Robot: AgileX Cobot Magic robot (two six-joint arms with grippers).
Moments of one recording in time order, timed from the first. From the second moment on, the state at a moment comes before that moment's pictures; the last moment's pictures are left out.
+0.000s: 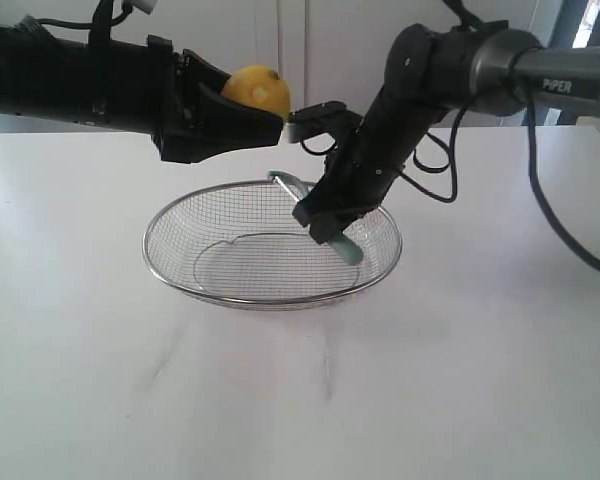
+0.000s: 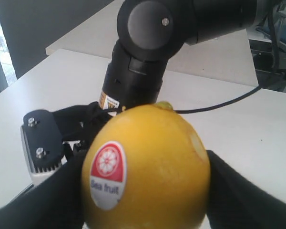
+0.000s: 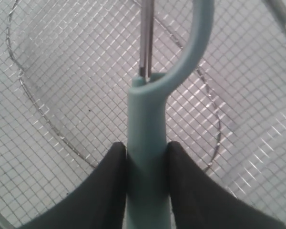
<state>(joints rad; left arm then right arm) -0.31 1.65 -1.23 -1.48 1.00 1.78 0.39 2.15 -1.74 0.36 0.97 -0.57</state>
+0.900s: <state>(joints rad) -0.31 1.65 -1.23 -1.48 1.00 1.78 0.41 2.23 -1.74 0.32 0.89 -0.60</state>
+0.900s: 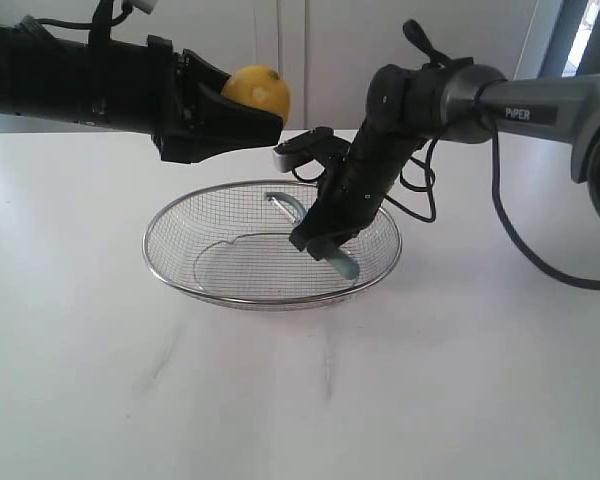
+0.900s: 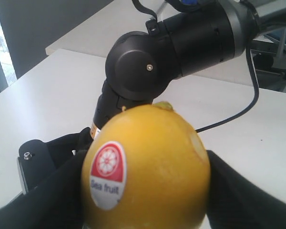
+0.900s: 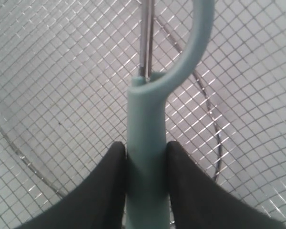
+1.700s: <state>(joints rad) -0.31 1.65 -1.23 -1.48 1.00 1.78 0.41 2.24 -1.74 0.31 0.89 -0.58</state>
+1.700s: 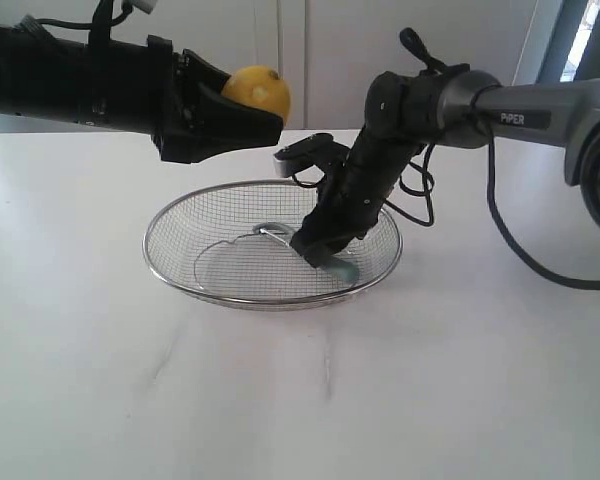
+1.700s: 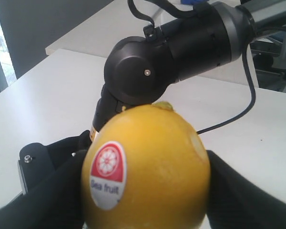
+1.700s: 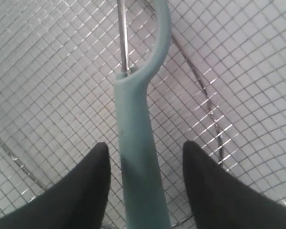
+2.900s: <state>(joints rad) -0.31 1.65 -1.23 -1.48 1.01 1.78 0.40 2.10 -1.74 0.18 1.07 -0.23</state>
